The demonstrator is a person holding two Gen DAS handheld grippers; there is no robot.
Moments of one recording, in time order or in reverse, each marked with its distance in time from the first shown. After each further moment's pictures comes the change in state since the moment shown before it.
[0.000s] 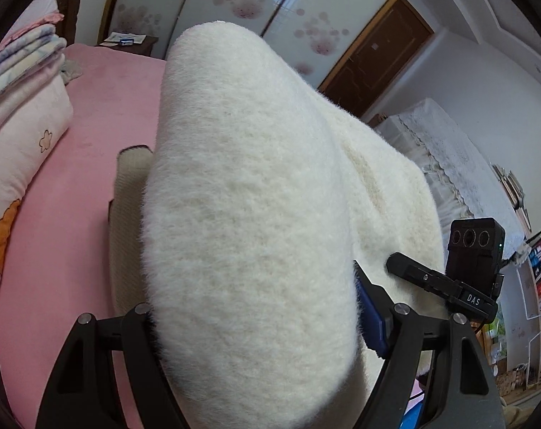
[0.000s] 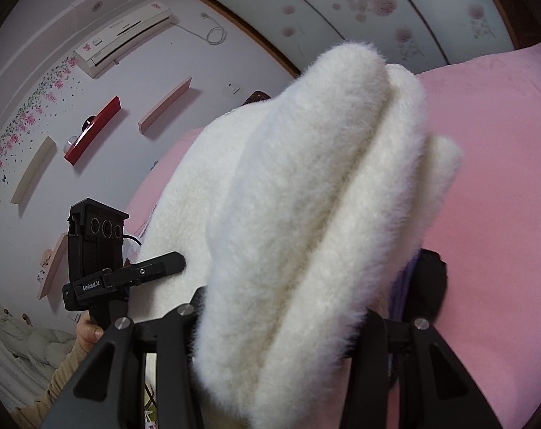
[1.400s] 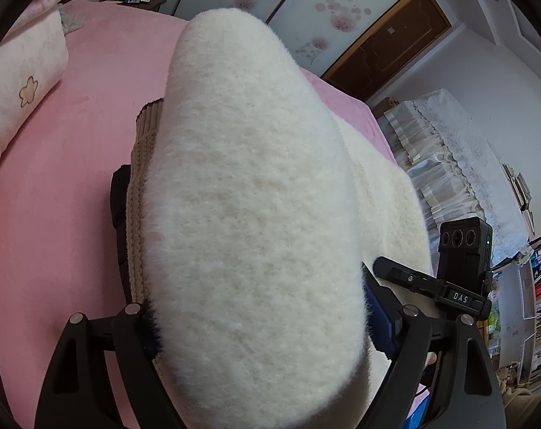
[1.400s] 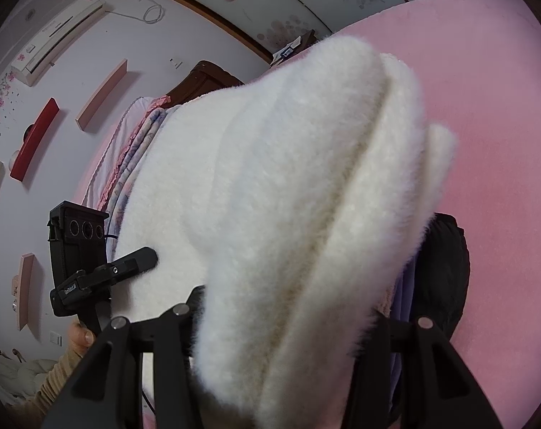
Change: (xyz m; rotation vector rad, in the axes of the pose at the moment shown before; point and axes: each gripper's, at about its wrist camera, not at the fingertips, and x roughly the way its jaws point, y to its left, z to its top) left arm 0.094 0.118 -0.026 -0.054 0.109 -0.049; right arm 0.150 -0.070 -0.006 0.144 0.117 -0.124
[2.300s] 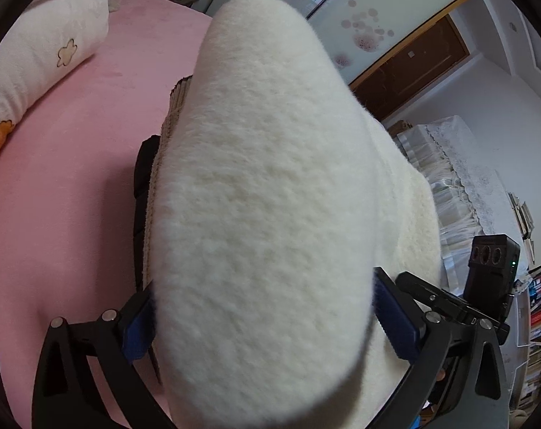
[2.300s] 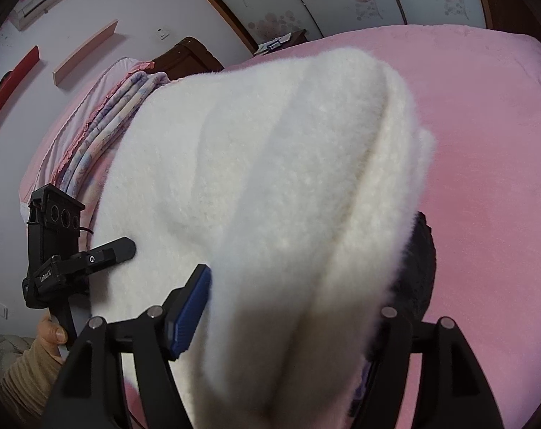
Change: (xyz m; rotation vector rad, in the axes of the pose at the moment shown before) left arm -0.002 0.002 -0.031 -0.097 -0.068 0.031; right arm 0.015 0.053 -0.016 -0.143 0.020 -0.236
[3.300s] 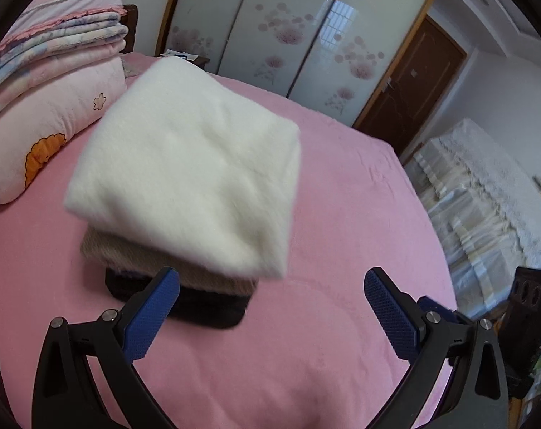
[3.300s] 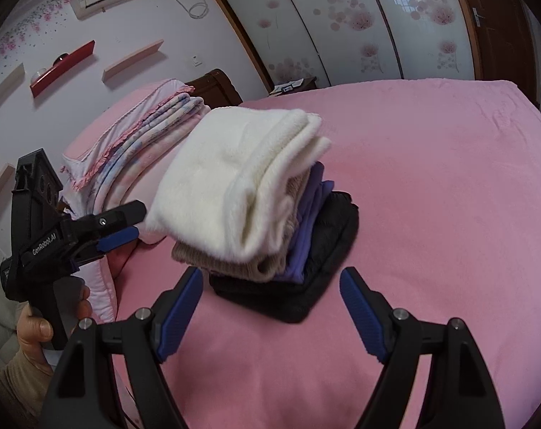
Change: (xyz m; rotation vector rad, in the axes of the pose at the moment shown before) left arm -0.057 -0.233 -0.201 0.087 -0.249 0.229; right arm -0.212 -0.045 -0.153 -0.152 -0.180 -0.006
